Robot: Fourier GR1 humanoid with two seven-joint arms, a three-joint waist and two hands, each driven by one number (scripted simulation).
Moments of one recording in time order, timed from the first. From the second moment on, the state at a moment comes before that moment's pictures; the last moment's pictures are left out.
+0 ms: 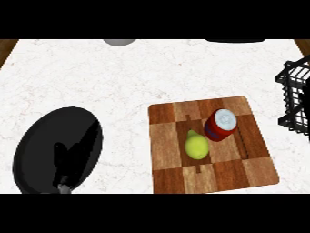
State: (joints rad) left arm 0.01 0.24 -0.30 -1.30 0.26 0.09 0.00; right arm -0.11 -0.43 -0.04 -1.48 -0.10 -0.25 0.12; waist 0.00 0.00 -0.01
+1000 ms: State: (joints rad) left arm 0.01 0.48 -0.11 -1.31 0.27 0.10 0.06; right arm -0.10 -0.43 0.07 -1.36 -0.13 0.18 -0.08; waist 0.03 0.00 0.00
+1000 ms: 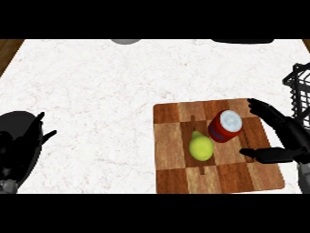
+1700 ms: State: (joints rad) left arm 0.04 0.48 -0.04 -1.32 0.26 0.06 0.08; right arm -0.43 -0.53 0.15 -1.30 -0.16 0.54 0.28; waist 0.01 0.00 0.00
